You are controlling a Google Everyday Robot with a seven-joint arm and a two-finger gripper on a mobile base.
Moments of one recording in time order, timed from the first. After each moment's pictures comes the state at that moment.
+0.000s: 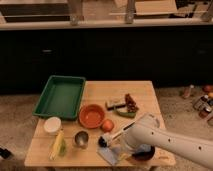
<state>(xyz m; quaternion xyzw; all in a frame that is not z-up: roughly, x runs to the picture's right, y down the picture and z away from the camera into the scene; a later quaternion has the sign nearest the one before) 0.073 0.317 0.720 -0.34 -0.19 0.01 0.92</state>
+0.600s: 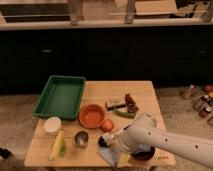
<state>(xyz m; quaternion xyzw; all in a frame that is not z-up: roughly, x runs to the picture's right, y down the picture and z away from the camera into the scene) 0.064 0.317 0.723 -0.35 -0.16 0.04 0.92</state>
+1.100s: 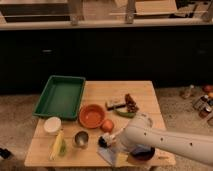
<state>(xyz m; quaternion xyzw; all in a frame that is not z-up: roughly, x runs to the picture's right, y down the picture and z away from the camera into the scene) 0.062 0.323 0.732 -0.36 -0.11 0.10 0.92</state>
